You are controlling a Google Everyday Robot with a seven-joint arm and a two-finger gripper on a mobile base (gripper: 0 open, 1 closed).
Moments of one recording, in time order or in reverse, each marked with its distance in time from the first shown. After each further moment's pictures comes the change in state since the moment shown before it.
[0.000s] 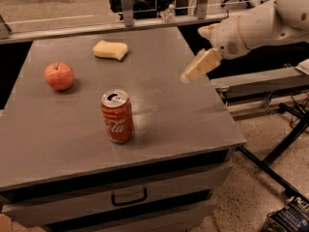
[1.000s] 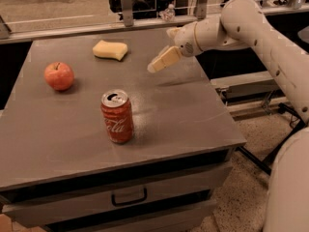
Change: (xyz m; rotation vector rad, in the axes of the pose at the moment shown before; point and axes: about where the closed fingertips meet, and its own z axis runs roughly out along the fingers) arm -0.024 -0.057 0.125 -0.036 -0.163 0.053
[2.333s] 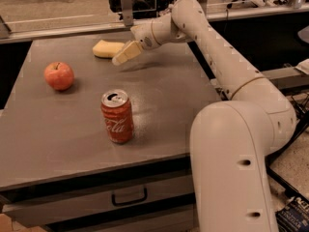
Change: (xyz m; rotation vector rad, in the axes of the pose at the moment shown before) arm -0.044 -0.020 0.137 -0.097 -0.045 -0.016
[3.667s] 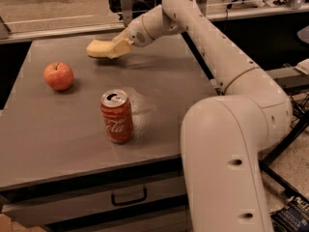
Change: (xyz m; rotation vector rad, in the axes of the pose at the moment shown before) arm -0.023 0.034 0.007 -0.096 0.082 0.000
